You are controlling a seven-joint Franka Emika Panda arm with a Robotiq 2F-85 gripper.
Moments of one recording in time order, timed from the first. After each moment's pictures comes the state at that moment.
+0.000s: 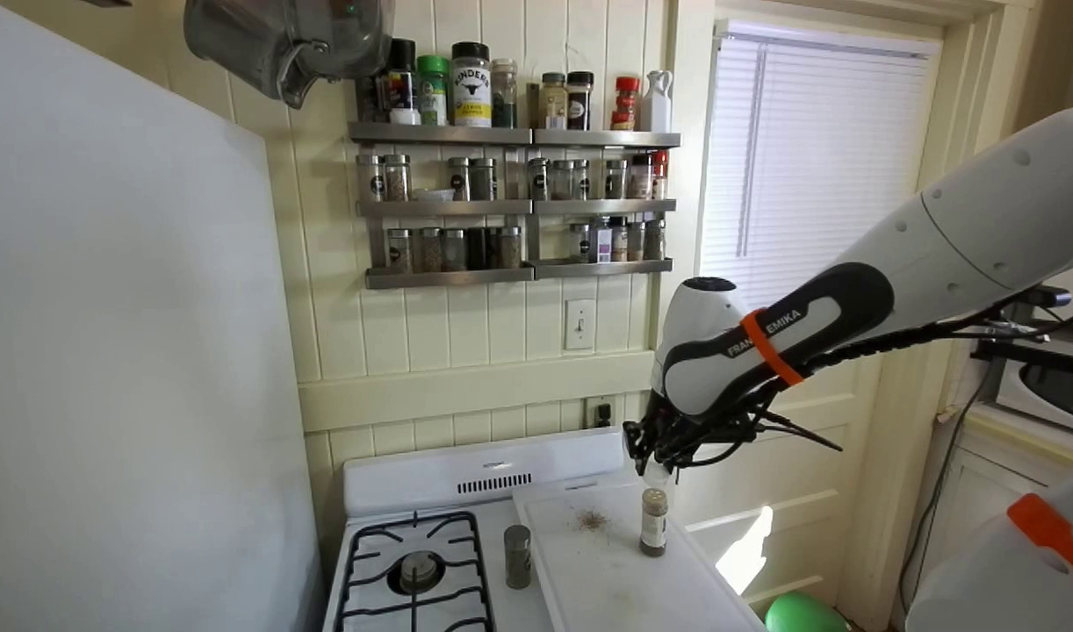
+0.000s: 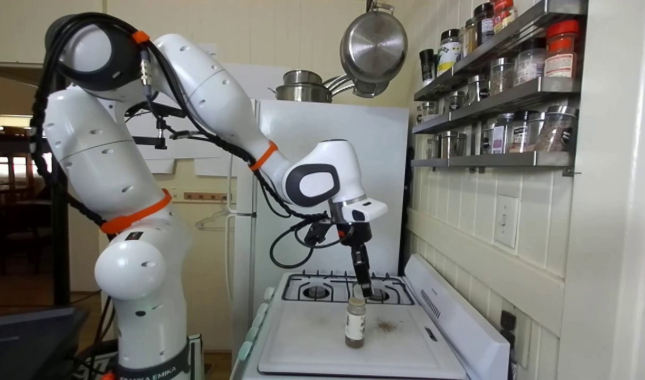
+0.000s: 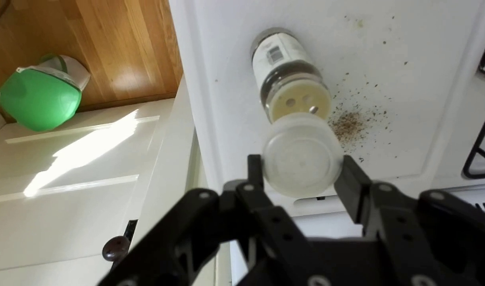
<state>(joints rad) -0.16 -0.45 0.01 -2.74 -0.09 2.57 0.44</state>
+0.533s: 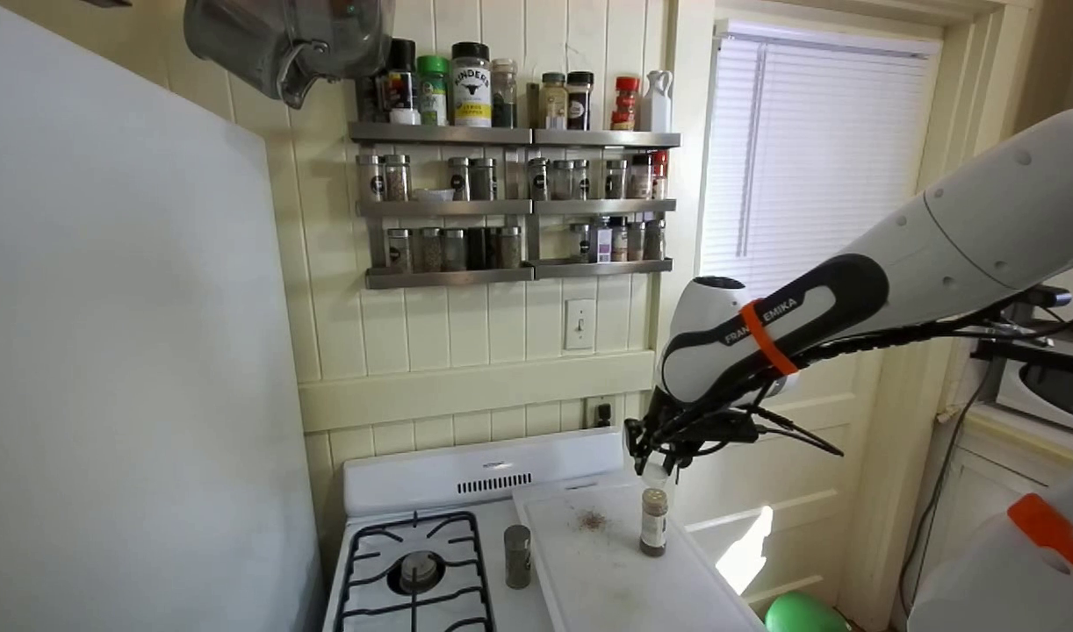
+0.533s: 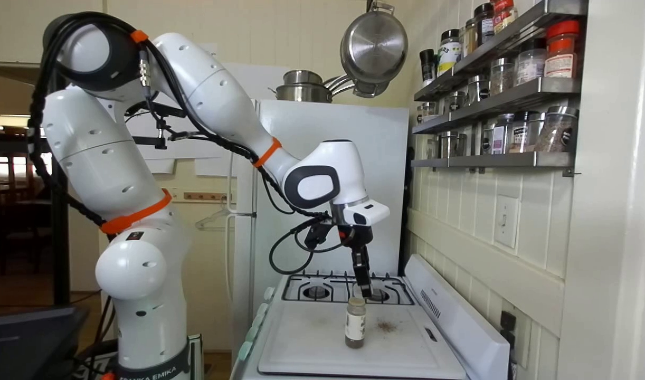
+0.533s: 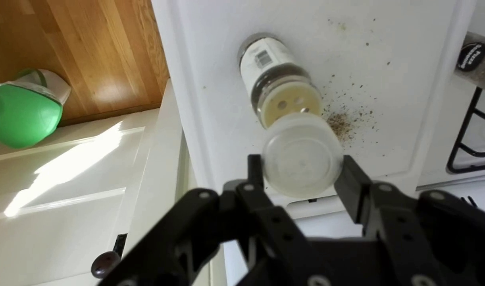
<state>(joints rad) -0.14 -0.45 -0.02 -2.74 0.02 2.57 0.36</state>
